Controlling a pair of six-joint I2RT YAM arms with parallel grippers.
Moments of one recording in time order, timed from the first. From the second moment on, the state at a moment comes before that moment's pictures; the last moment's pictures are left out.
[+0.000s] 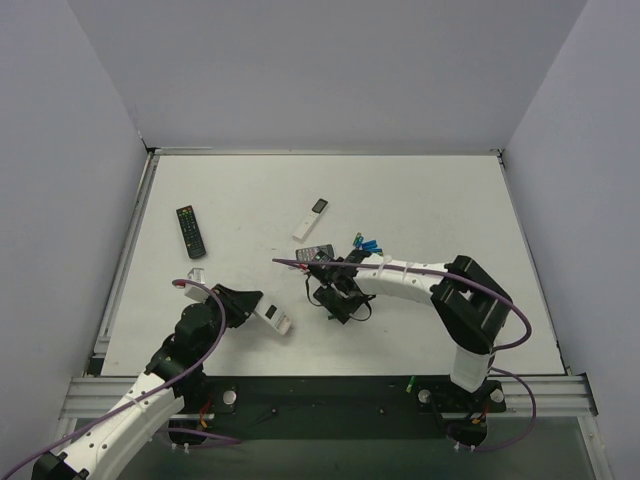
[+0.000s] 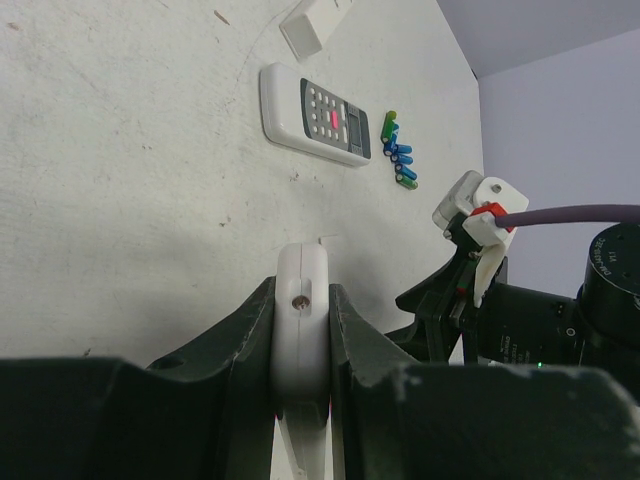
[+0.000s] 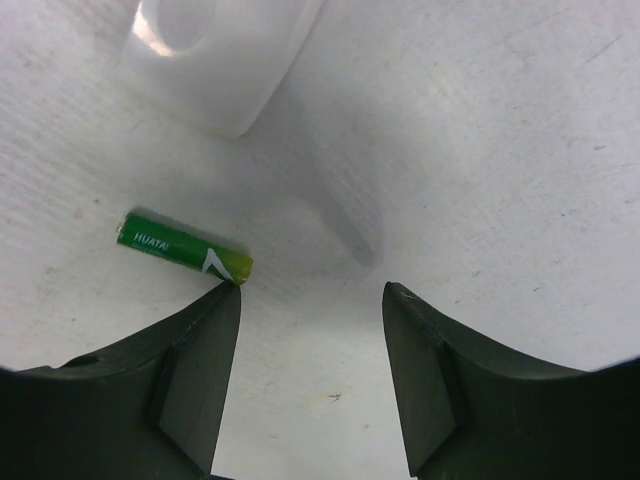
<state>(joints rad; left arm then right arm) -0.55 0.35 0.04 0.03 -0.15 -1.09 0.94 1.78 1.09 -0.70 0.20 0.06</state>
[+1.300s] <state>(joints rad) -0.55 0.31 0.04 -0.01 -0.15 -1.12 1.01 1.75 1.13 -0.58 0.06 -0.06</state>
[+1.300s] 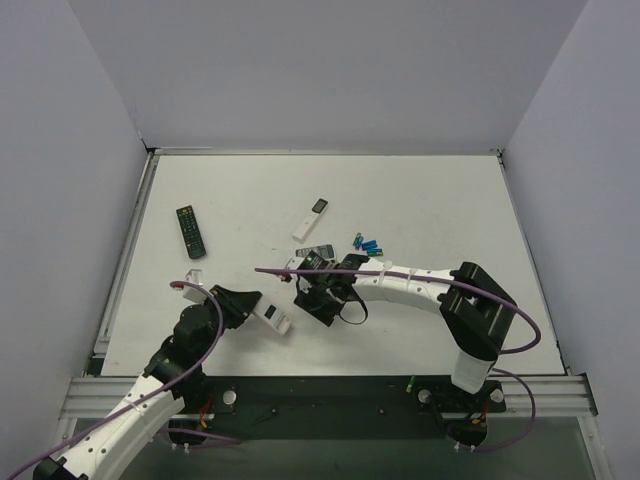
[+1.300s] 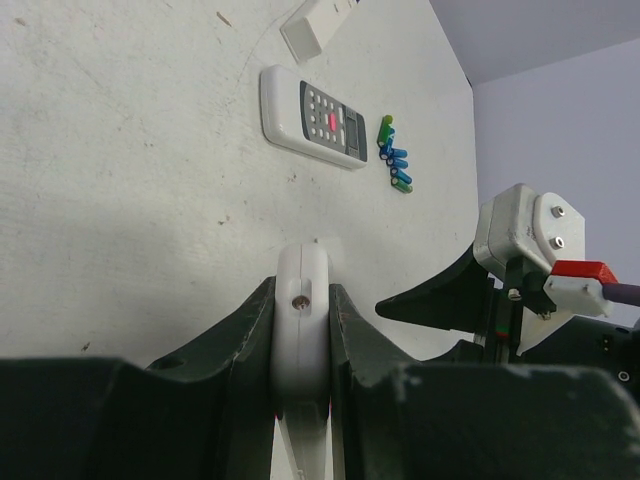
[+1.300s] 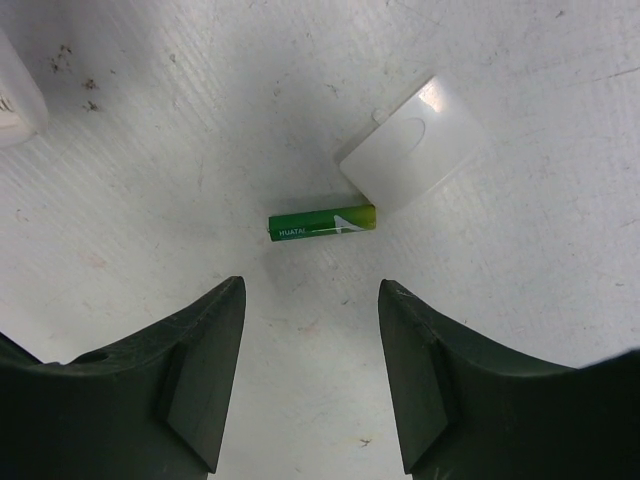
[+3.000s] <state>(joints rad) -0.55 0.33 0.04 0.13 -0.28 -1.12 0.97 1.93 1.28 -0.72 0.14 0.66</state>
